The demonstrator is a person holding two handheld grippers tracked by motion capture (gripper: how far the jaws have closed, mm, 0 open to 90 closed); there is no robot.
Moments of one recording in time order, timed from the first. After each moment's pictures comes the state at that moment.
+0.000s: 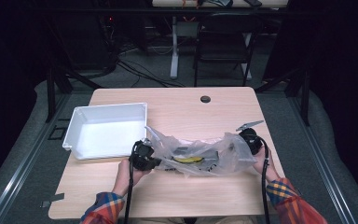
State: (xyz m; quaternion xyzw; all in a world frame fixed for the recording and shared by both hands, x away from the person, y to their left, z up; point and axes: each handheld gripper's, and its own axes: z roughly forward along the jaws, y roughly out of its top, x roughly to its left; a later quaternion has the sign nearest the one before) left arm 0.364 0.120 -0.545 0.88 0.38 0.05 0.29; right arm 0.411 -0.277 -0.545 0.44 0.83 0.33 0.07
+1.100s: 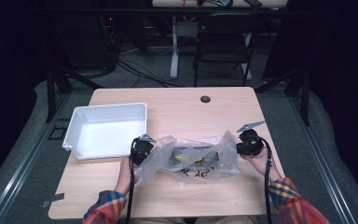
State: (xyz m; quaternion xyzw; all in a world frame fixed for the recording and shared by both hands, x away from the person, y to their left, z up) left arm 0.372 0.119 -0.542 0.84 0.41 0.02 0.35; right arm 0.402 -0.277 -0.538 0.42 0.84 0.33 0.07
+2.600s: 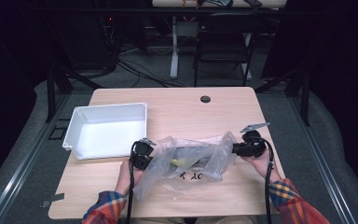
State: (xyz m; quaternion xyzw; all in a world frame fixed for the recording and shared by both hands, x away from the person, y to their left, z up) left arm 0.370 0.121 -0.553 0.84 0.42 -0.02 0.33; right arm 0.393 -0.283 -0.531 0.43 0.83 0.36 0.07
